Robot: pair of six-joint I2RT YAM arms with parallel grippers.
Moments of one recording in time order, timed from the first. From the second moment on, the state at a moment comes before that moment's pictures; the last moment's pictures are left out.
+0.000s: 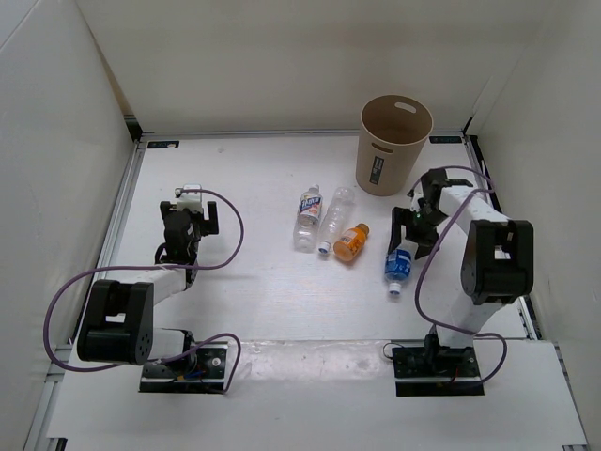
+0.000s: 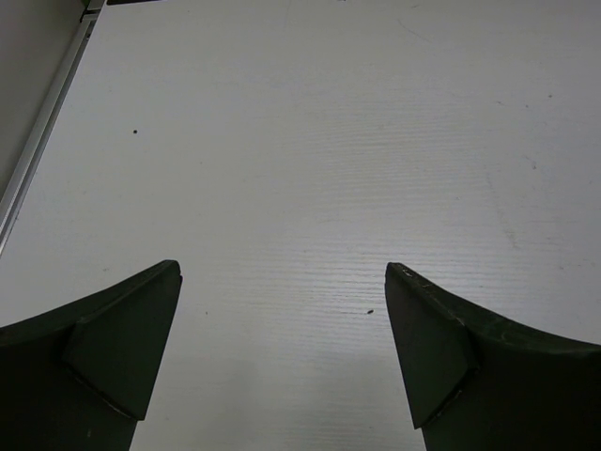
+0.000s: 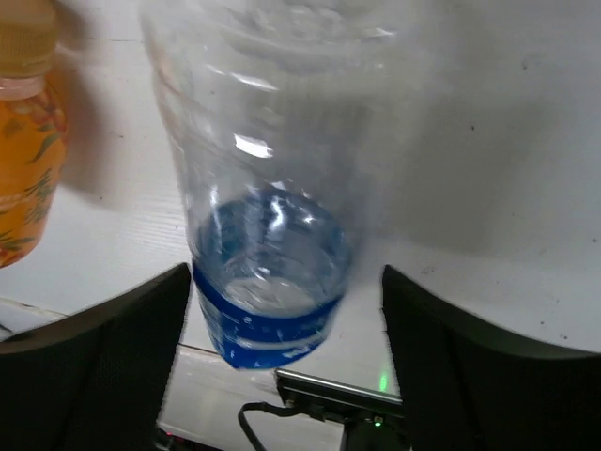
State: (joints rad) left arm -0.08 1.34 0.39 0.71 -0.18 0.10; right arm 0.03 1.71 1.16 -0.93 -0.27 0.10
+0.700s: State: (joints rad) left arm -0.08 1.34 0.39 0.71 -0.18 0.10; right arm -0.07 1.64 1.17 -0.96 -0.25 0.04
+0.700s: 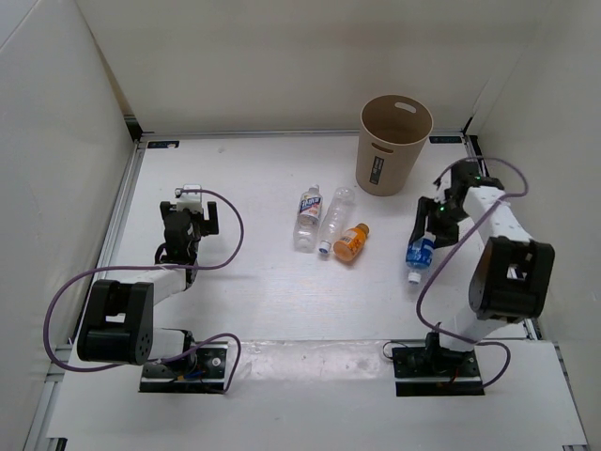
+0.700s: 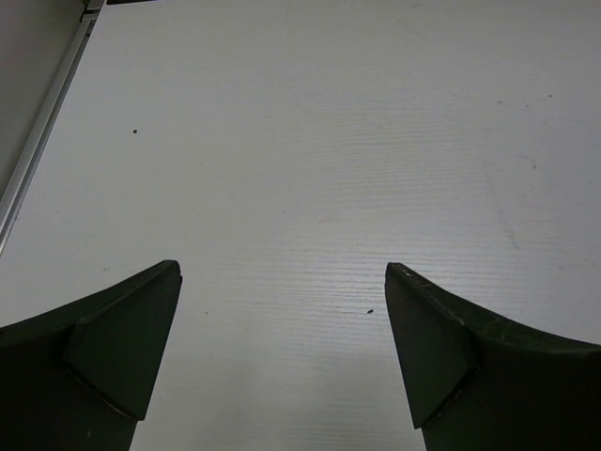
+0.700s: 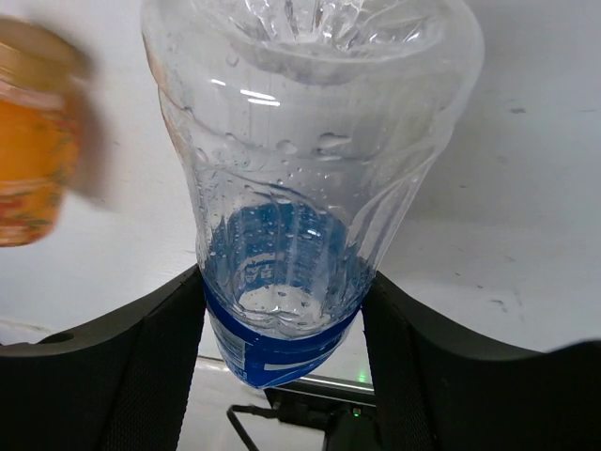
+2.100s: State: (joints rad) left arm -0.08 1.34 0.39 0.71 -0.18 0.10; right arm 0.05 1.87 1.91 -0.30 -0.26 0.12
